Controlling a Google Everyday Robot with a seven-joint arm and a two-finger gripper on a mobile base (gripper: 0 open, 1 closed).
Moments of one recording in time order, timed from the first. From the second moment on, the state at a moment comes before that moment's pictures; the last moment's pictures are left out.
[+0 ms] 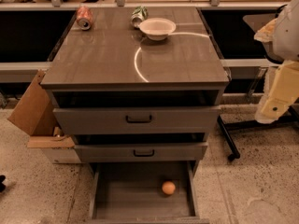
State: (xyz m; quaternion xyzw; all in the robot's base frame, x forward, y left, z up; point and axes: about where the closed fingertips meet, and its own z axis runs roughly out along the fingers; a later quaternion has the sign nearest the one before) arm 0.437 -0.215 0.980 -0.60 0.78 -0.04 0.16
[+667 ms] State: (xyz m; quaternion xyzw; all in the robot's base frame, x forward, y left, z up) arm 0.445 -0.208 0.961 -0.62 0.77 -0.03 0.17
